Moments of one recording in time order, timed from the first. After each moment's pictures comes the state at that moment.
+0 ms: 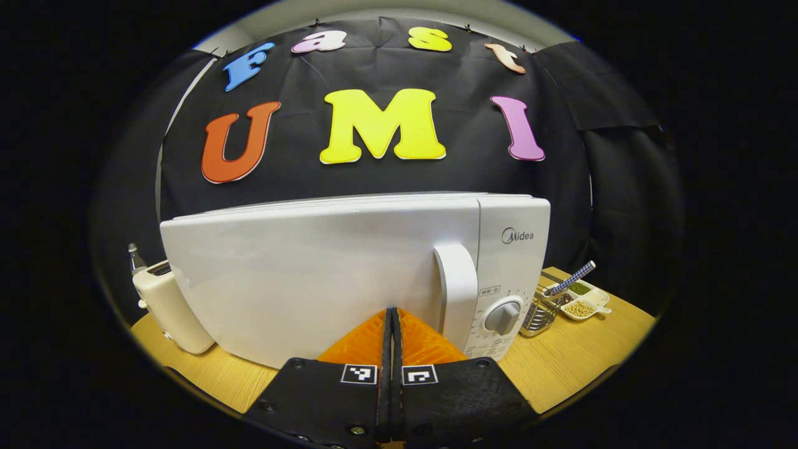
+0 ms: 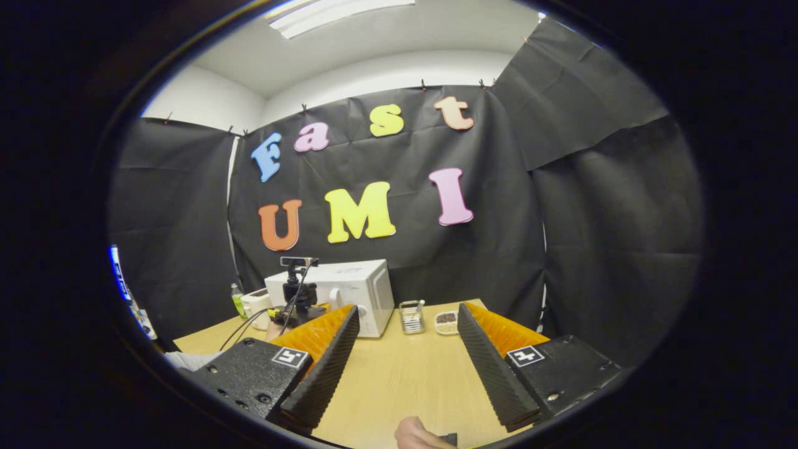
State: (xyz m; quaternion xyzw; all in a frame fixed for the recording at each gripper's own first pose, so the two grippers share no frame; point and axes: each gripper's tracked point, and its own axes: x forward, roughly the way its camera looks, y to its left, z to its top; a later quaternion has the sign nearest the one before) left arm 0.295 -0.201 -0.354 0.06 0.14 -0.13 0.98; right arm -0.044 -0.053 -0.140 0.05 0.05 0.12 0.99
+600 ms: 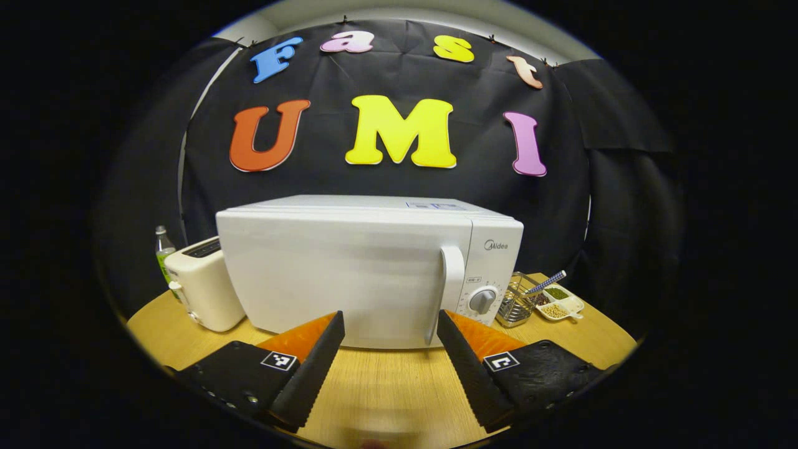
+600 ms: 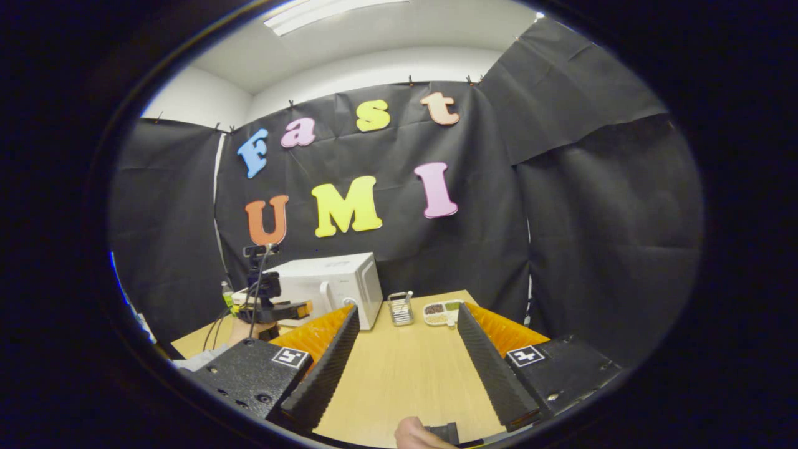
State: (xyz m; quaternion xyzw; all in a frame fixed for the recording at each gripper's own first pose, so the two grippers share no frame) left arm 0.210 -0.156 -0.300 0.02 0.15 -0.09 0.98; right arm -0.068 -0.062 -0.142 0.06 0.06 0.08 0.99
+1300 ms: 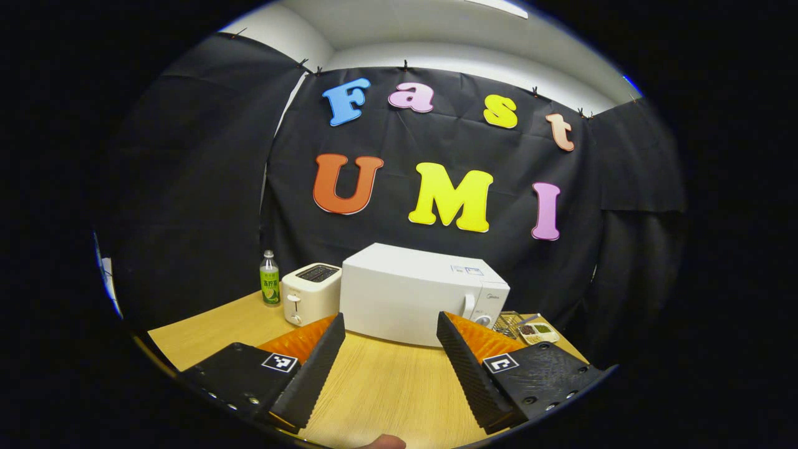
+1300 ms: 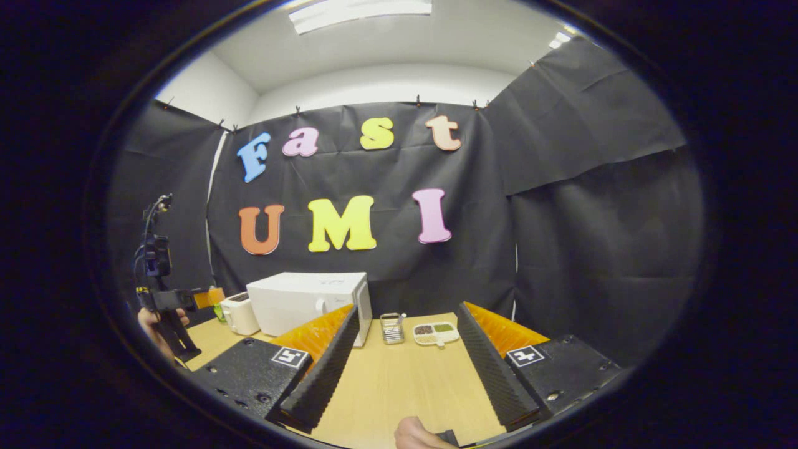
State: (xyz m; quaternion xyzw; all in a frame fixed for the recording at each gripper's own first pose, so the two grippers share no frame) left arm 0.031 -0.060 -0.161 -0.06 0.10 -0.02 0.99; right arm -0.081 -0.026 -0.089 0.02 0.01 0.06 1.00
